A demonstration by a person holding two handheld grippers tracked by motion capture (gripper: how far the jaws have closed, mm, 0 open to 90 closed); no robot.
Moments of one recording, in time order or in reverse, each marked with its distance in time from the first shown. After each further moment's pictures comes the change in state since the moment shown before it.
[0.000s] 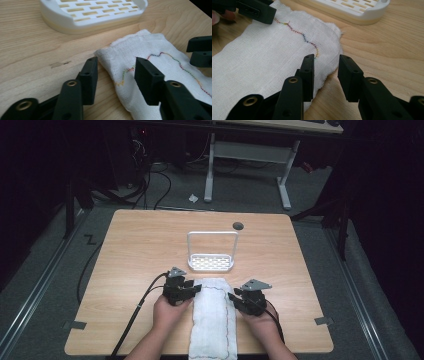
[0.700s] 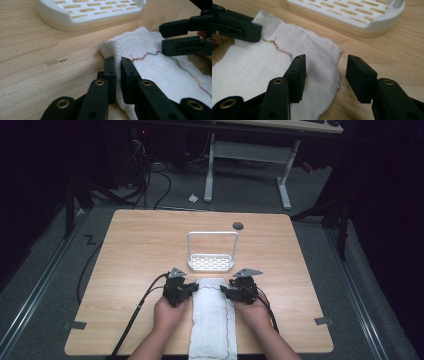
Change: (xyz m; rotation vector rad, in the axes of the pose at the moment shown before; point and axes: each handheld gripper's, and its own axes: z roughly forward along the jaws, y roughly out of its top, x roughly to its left) left arm 0.000 -0.002 0.000 0.008 0.006 -0.006; right arm -0.012 0.025 0.037 0.043 0.038 0.061
